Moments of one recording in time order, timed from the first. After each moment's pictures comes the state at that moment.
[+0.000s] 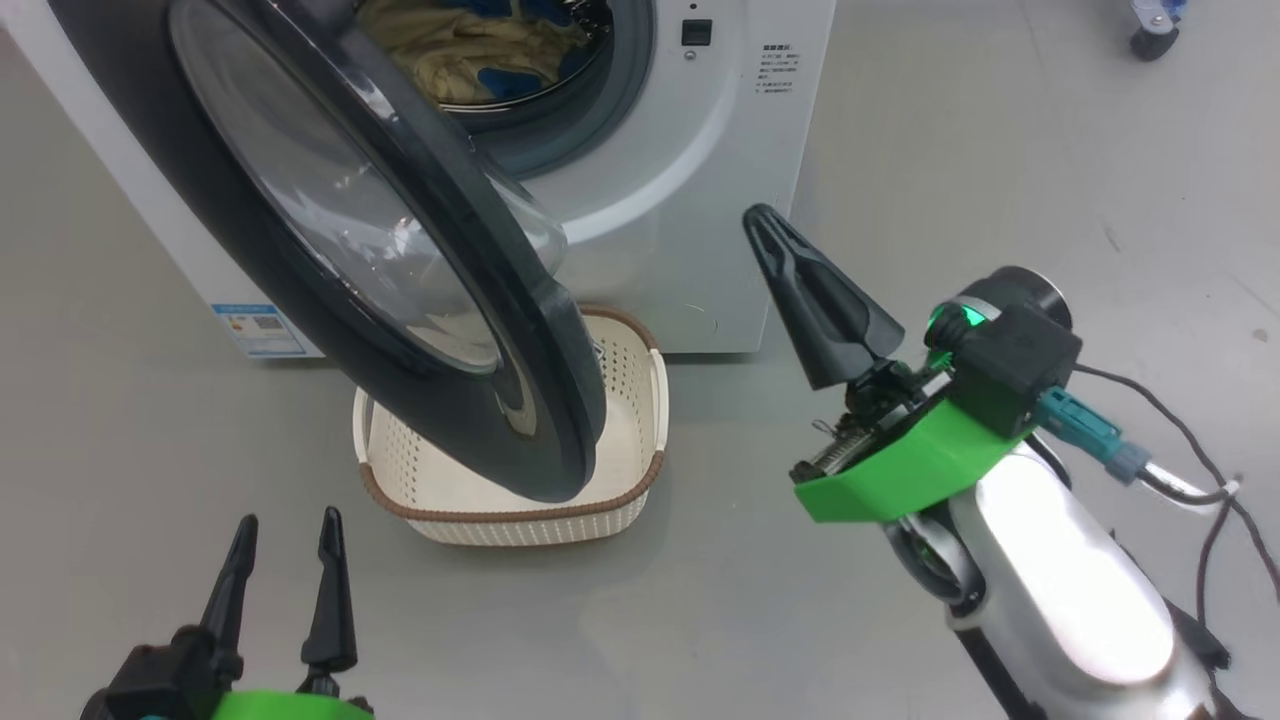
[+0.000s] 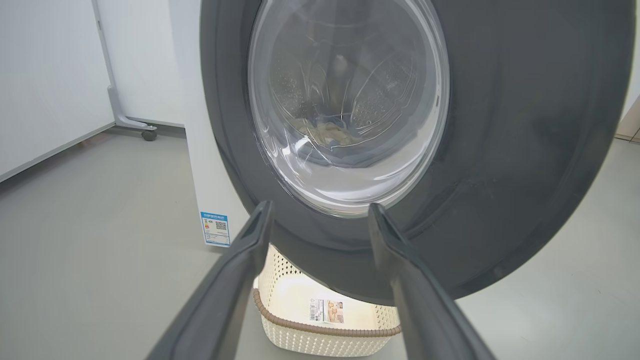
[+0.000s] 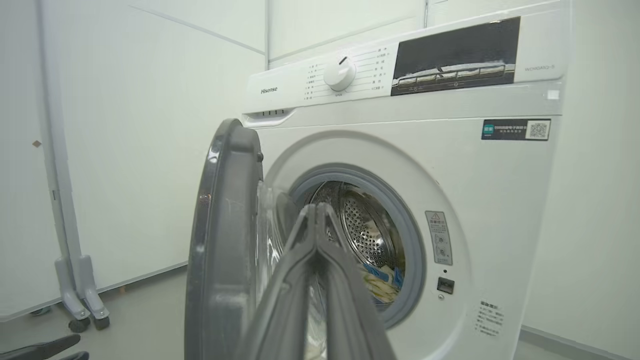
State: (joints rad) left arm 0.04 0.09 -0.04 0.10 -0.23 -0.13 -0.25; right arm -0.40 -0.08 0.44 0.03 0.24 0.13 -0.26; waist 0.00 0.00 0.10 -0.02
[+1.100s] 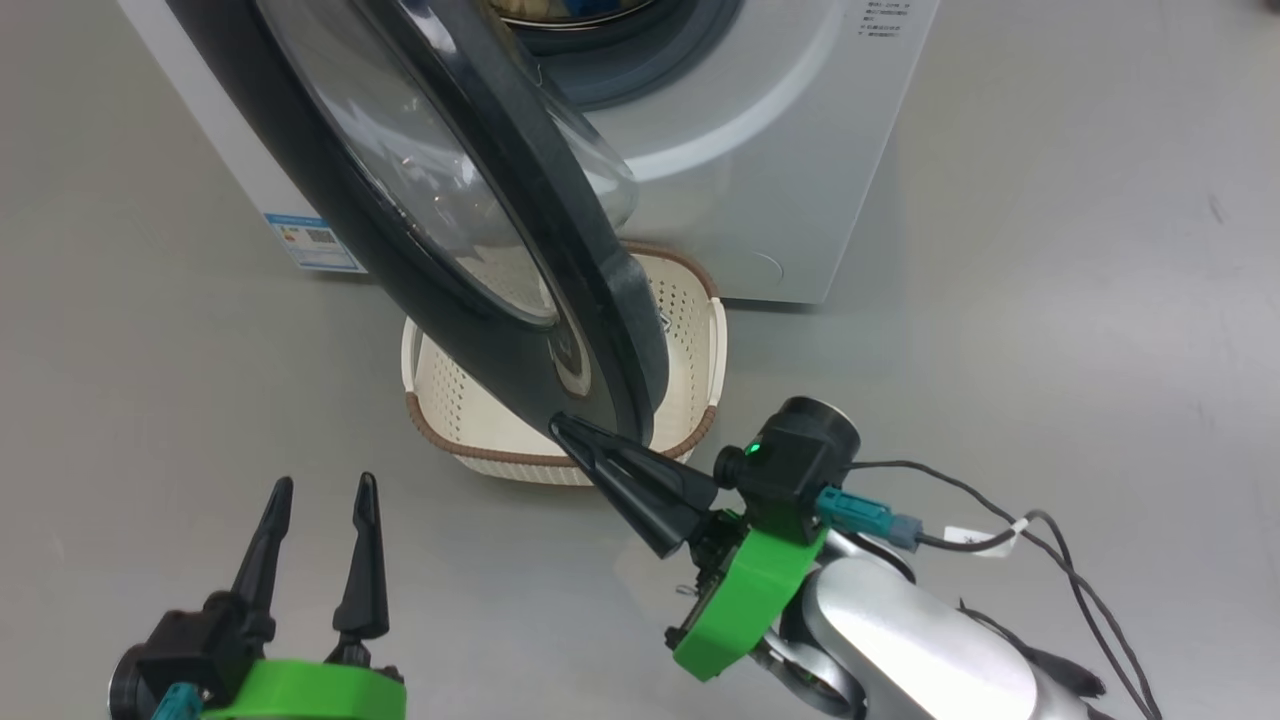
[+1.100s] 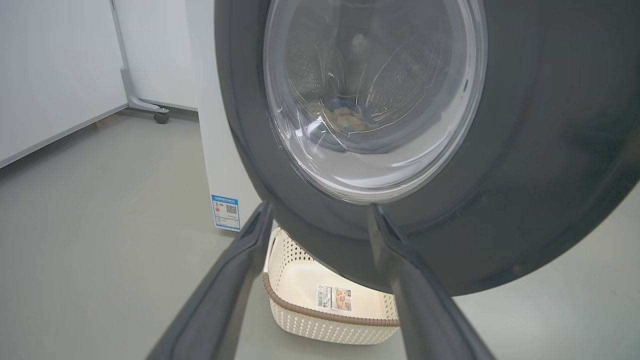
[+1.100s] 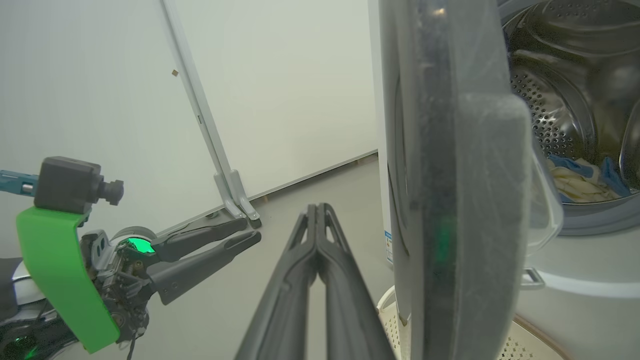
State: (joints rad) left arm -0.01 0.08 -0.09 0.09 -0.23 -0.13 -0.25; right arm -0.46 -0.07 0.85 0.16 0.40 0.13 -0.26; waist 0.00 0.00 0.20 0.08
